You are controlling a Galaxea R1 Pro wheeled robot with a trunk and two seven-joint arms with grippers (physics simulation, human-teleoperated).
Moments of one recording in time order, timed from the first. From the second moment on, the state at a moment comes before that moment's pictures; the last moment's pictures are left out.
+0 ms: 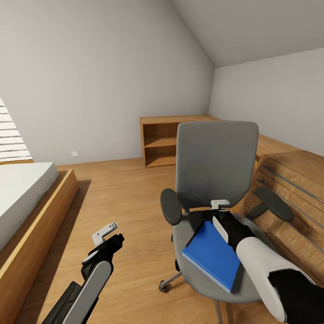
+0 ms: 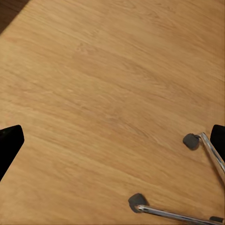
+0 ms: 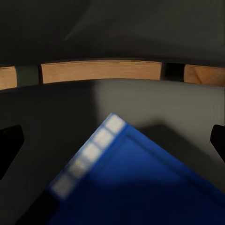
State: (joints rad) left arm -0.30 0.04 -0.38 -1.62 0.89 0.38 1.07; right arm -0.94 -0.02 0.16 -0.43 -0.13 0.37 -0.15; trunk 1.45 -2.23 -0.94
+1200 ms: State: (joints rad) left arm -0.30 0.04 -0.38 -1.62 0.89 0.38 1.07; right arm -0.95 -0.02 0.17 -0.44 -0.11 0.37 -0.15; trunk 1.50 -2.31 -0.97
